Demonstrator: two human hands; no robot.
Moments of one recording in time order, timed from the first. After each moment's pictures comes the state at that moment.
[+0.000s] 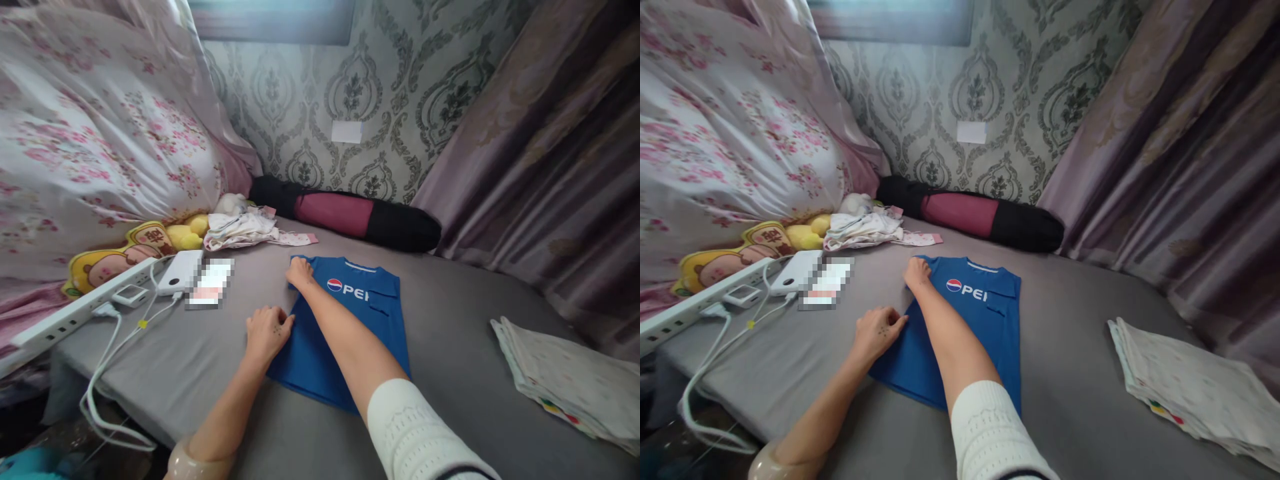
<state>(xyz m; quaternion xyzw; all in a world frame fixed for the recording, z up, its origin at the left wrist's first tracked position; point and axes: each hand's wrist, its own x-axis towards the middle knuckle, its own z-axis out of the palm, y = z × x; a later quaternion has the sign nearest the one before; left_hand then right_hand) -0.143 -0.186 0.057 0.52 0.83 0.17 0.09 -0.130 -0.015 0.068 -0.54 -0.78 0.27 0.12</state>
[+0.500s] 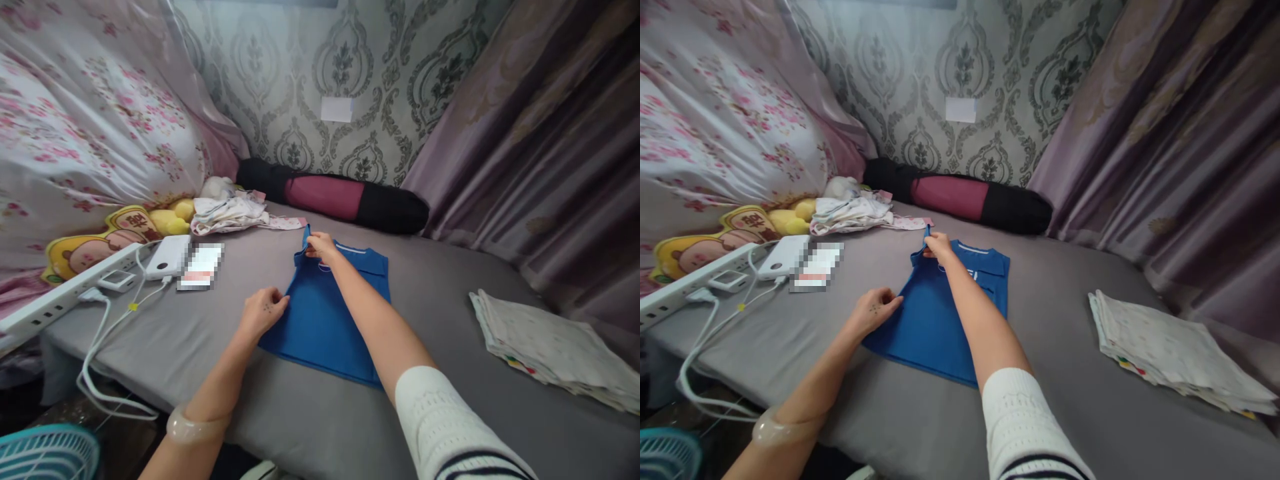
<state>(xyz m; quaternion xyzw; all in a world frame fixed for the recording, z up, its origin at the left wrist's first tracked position) -0.146 -0.184 0.055 0.54 0.79 0.23 0.18 -0.061 0.023 0.083 -0.51 -0.59 0.56 0.29</state>
